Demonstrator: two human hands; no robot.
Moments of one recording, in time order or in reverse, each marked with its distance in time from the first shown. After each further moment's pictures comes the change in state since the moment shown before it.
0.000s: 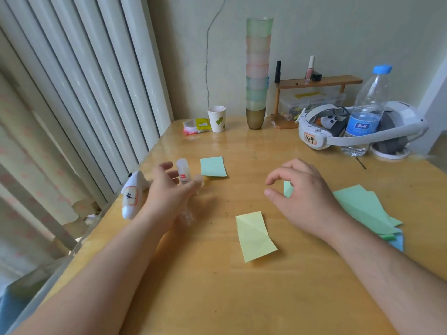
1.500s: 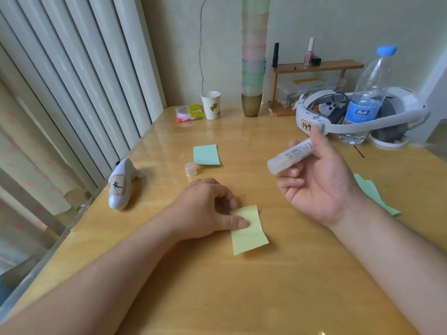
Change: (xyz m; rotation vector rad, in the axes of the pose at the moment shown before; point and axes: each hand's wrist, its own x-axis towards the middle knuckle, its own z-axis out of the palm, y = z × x) left_hand -0.042 0.011 0.037 0.787 -0.574 0.410; right_hand 0.012 -0.015 -0.024 1.676 -0.105 0.777
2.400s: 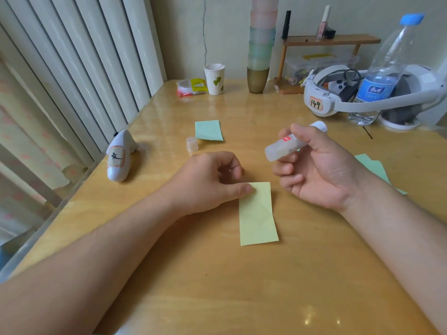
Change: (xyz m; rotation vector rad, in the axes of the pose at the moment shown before) left_hand -0.008 0.008 0.005 -0.230 0.108 0.045; right_hand -0.005 0.007 -0.010 -0.388 -0.143 0.089
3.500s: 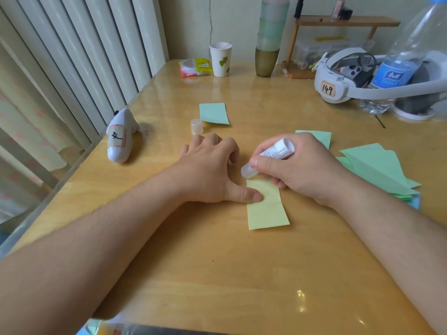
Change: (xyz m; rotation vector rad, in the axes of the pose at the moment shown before) left_hand 0.002 -0.006 0.003 0.427 -0.123 -0.145; right_hand 0.012 0.032 0.013 -1.000 0.124 -0.335
